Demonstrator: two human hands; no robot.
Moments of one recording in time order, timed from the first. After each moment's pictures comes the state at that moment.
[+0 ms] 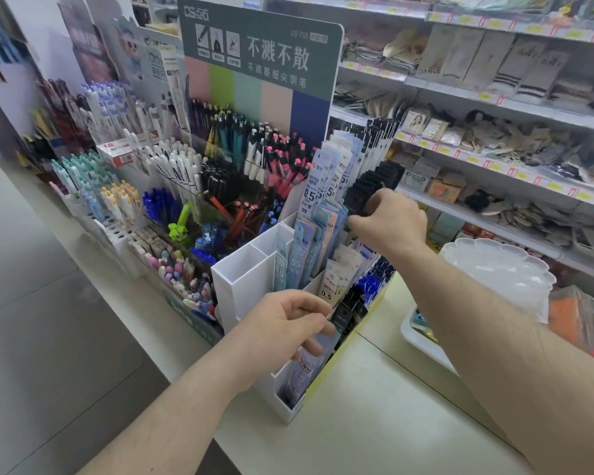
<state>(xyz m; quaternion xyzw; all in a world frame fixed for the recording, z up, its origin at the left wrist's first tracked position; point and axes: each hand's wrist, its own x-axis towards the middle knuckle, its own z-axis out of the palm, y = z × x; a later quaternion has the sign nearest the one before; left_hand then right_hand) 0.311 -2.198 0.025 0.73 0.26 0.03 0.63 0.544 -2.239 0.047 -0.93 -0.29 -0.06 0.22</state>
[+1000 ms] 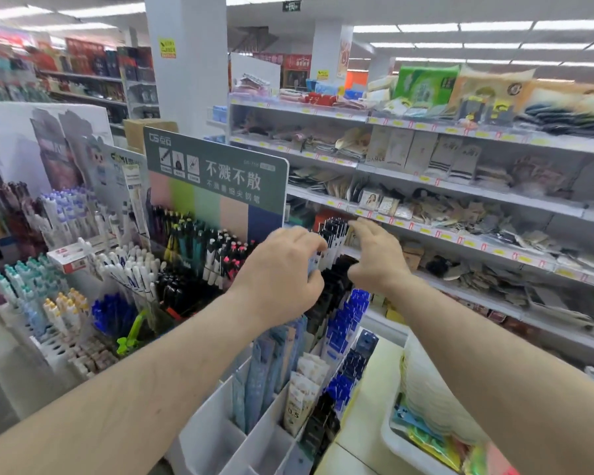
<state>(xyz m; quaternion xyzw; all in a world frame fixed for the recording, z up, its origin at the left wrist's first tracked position) 0.446 -2.131 0.132 0.95 0.07 0.28 0.12 0.635 -2.233 0.110 -0.90 -0.39 -0.08 0.17</state>
